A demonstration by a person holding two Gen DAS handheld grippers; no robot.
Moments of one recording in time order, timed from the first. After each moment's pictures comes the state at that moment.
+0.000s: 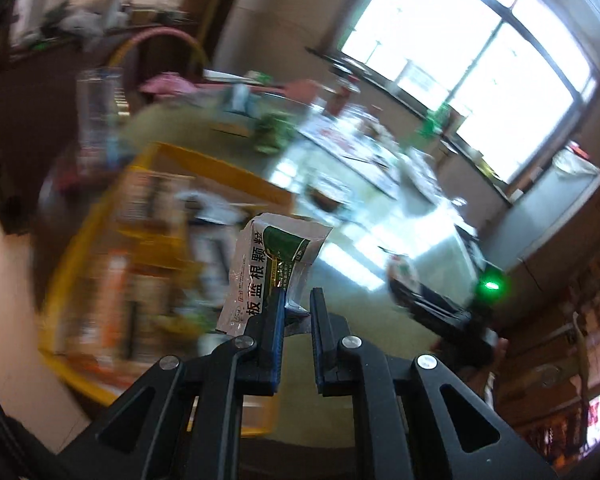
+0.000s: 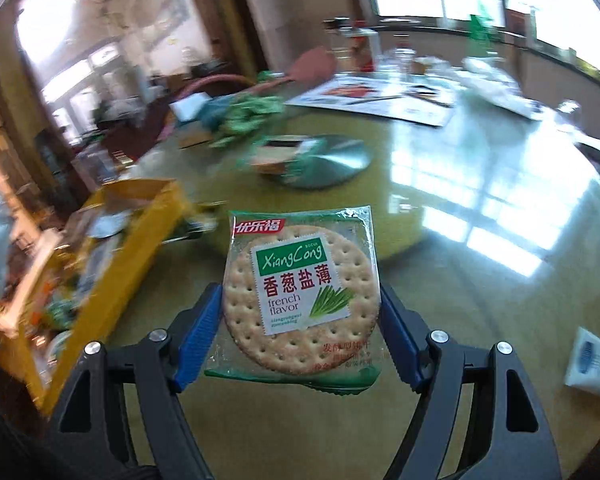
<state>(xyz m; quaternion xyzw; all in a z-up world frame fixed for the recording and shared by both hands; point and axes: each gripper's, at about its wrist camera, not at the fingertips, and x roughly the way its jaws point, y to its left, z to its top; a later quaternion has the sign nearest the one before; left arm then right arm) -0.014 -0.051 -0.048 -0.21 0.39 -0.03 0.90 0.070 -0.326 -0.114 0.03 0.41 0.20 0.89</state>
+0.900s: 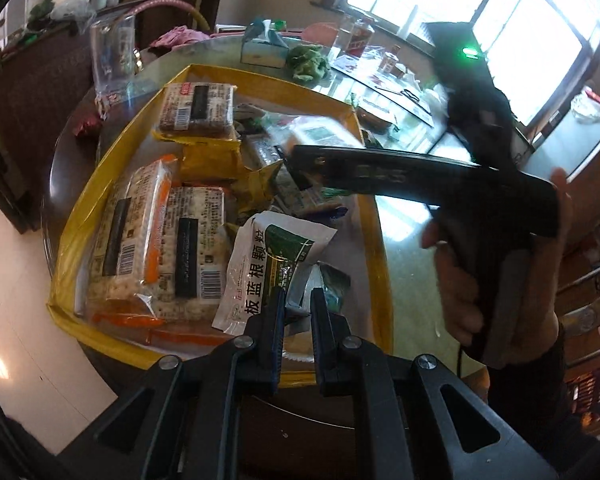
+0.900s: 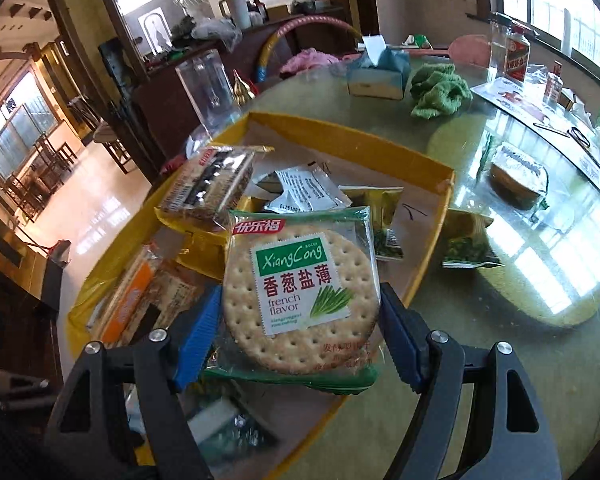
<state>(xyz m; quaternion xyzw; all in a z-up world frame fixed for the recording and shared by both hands) -0.037 -0.034 -0.130 -0.14 0.47 -0.05 0.87 0.058 -0.093 -0.113 -0.08 0.47 0.30 0.83</state>
